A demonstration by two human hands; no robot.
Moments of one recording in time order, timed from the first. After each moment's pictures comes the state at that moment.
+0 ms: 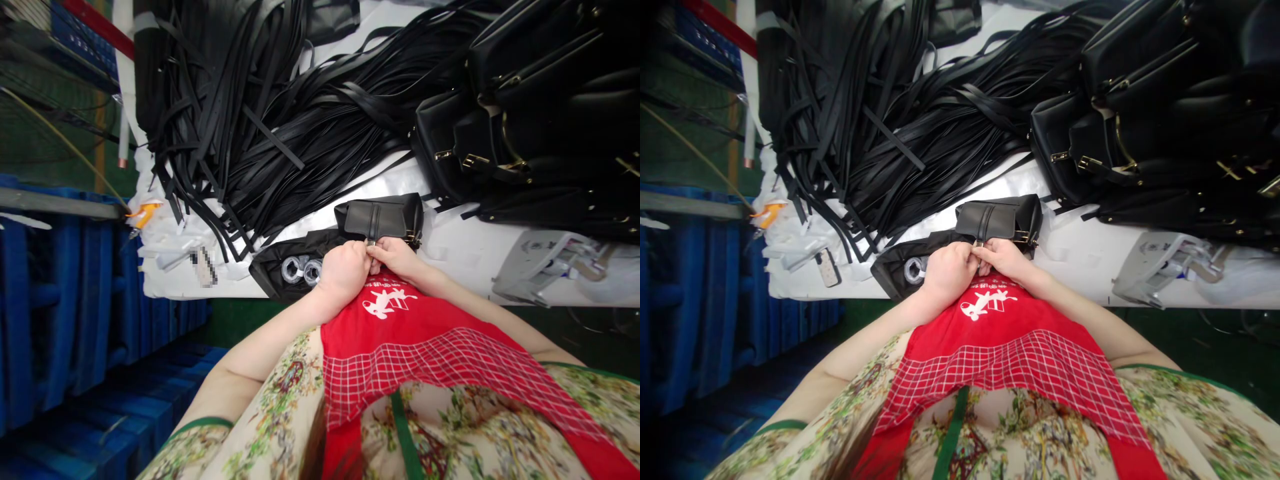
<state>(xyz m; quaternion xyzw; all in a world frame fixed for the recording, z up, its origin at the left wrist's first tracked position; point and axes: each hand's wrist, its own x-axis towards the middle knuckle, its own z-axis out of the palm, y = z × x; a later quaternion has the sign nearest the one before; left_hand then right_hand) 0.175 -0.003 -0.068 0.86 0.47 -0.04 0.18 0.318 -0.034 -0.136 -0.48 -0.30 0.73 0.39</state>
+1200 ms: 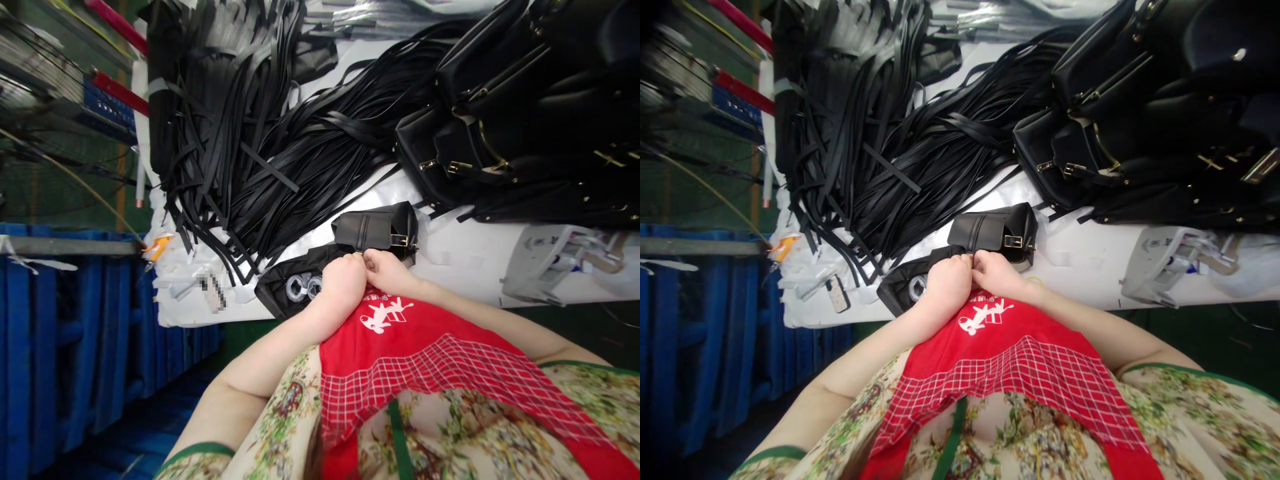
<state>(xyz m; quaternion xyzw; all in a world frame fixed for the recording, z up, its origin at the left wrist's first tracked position) 0.189 0.009 -0.061 0.88 0.43 -0.16 0.15 0.311 -0.034 -0.124 -0.62 -0.54 0.50 0.28</state>
